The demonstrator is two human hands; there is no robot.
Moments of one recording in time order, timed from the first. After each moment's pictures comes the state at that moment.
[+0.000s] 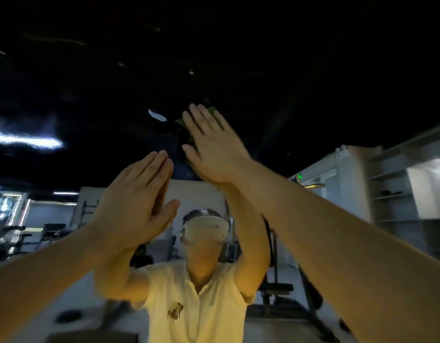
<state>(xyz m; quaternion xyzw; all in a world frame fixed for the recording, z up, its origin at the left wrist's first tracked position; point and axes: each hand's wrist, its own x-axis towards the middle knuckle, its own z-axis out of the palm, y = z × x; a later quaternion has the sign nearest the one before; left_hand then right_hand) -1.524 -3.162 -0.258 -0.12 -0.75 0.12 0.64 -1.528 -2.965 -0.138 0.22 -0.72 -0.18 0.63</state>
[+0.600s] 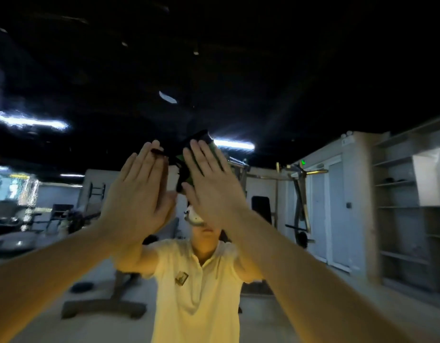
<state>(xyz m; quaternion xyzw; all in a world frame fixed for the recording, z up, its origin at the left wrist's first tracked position) -1.516 -3.167 -0.295 -0.10 -0.75 0.08 0.65 -1.524 -2.974 -0.262 0.21 -0.75 -0.16 0.60</state>
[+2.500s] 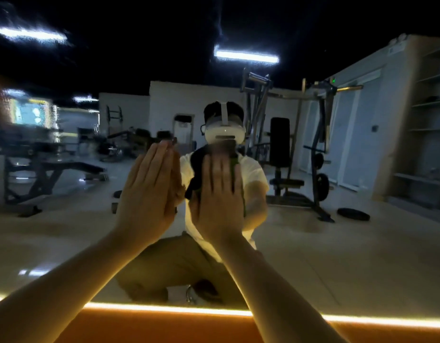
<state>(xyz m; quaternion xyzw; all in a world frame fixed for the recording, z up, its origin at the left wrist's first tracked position) -1.479 -3.207 -0.507 -0.16 -0.79 -0.02 0.58 -1.522 -3.041 -0.518 0.19 -0.79 0.04 0.58</state>
